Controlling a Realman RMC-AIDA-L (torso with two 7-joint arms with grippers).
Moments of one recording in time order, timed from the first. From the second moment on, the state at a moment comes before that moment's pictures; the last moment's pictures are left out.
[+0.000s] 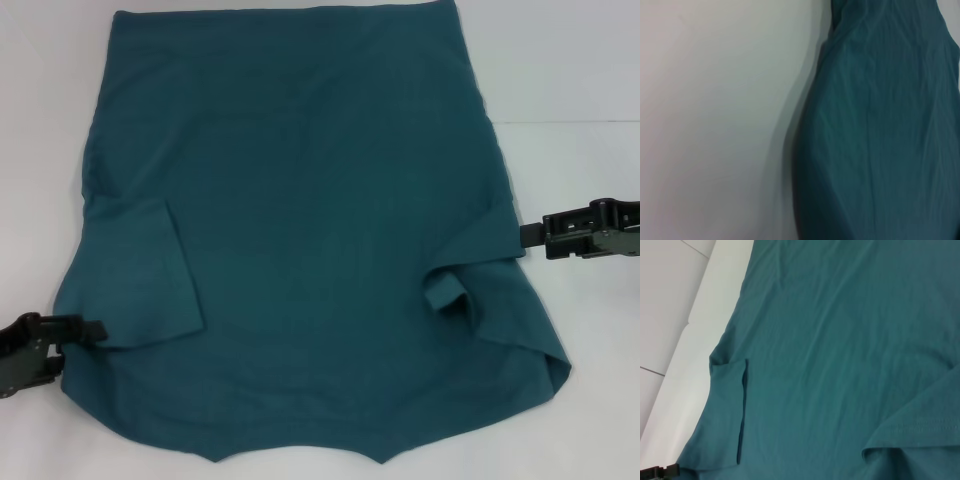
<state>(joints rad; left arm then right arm) -0.41 -2.05 0.39 0.79 2.39 1.49 -2.57 0.71 1.86 -0.67 -0.62 -2.29 -1.53 2.43</state>
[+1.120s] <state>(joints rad) -0.42 -2.04 0.38 0.80 2.35 1.53 -2.49 0.62 1.81 -0.68 -0.64 -2.39 -1.65 2.35</state>
